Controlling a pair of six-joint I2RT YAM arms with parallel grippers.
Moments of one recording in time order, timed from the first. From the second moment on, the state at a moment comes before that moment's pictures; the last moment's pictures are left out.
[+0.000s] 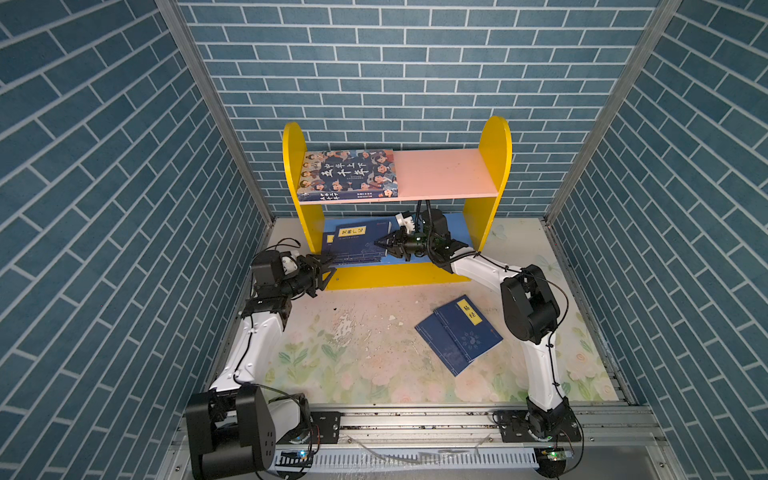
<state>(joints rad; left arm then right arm) 0.14 1.18 0.76 0.01 0.81 -1.34 0.64 2.16 1.71 0.15 -0.80 1.17</state>
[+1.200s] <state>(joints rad) 0.14 1.18 0.76 0.03 0.81 -1.36 0.62 2.19 1.91 -0.38 -0.60 0.91</state>
